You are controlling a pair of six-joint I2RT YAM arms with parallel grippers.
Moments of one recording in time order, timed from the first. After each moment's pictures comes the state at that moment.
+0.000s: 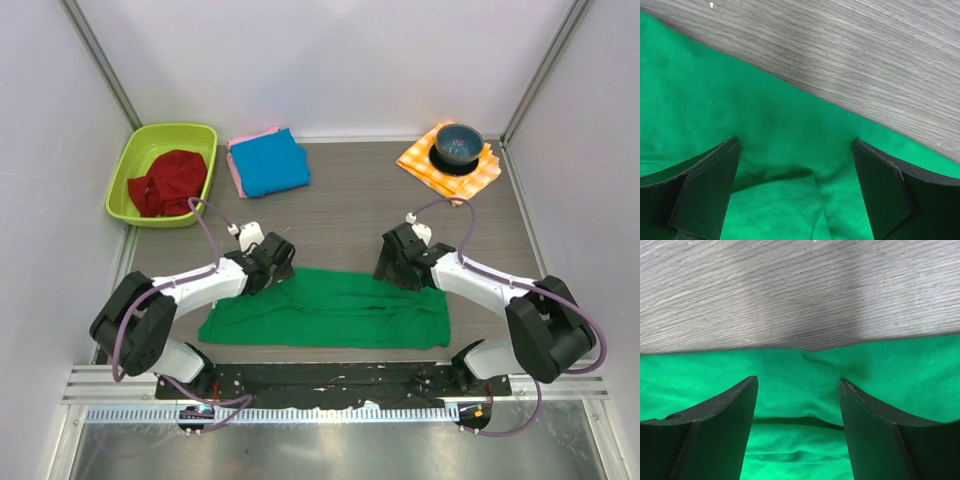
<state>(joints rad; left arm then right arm) -0.68 1.43 0.74 -0.41 -0.50 -0.97 0.56 1.36 0.73 -0.44 0.20 0.82</state>
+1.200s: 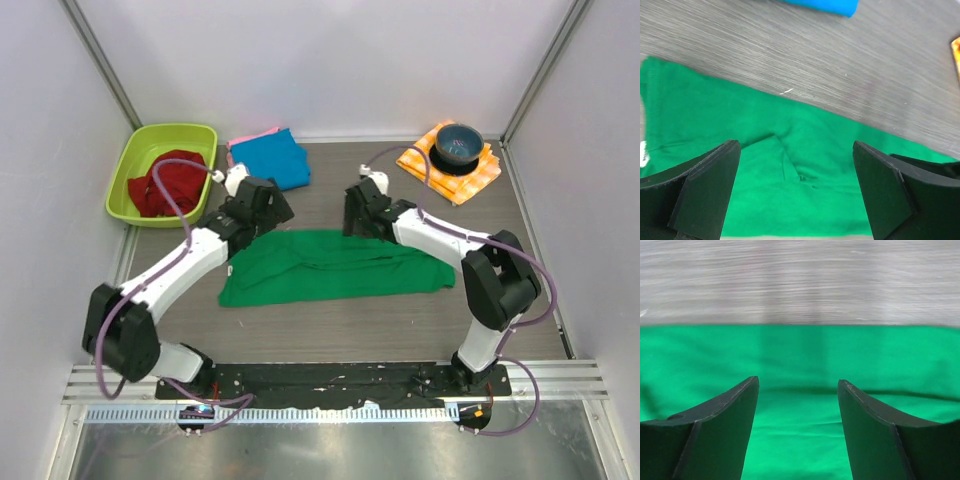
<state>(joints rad) -0.51 1.46 1.08 -0.38 -0.36 -0.84 0.57 1.75 1.19 -0.38 0.37 0.56</state>
